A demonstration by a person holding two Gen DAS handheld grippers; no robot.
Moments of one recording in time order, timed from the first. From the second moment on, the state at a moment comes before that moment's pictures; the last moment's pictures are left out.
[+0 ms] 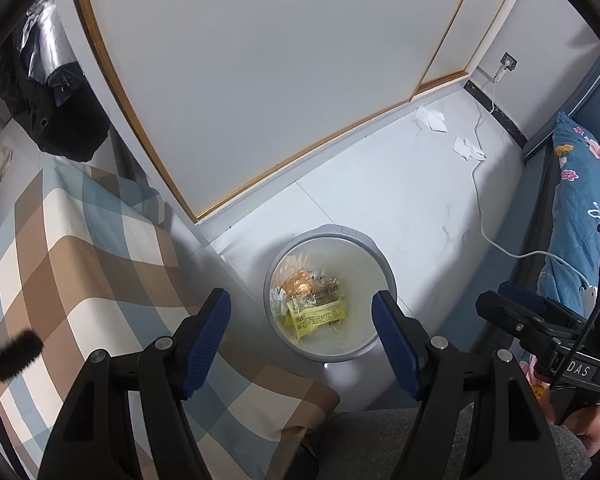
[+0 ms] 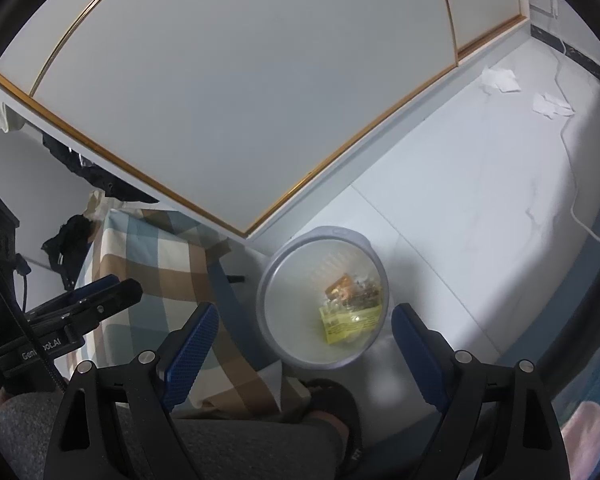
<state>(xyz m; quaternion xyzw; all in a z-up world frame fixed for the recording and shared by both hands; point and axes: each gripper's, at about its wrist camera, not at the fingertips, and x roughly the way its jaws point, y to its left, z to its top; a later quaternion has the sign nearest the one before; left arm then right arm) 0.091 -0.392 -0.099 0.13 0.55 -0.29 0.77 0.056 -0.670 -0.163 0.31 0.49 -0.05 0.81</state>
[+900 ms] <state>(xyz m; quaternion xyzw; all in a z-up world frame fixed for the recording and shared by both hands) 0.088 -0.394 -0.095 0.13 0.53 -0.29 0.78 0.055 -0.672 -0.165 0.31 0.49 -0.05 0.81</state>
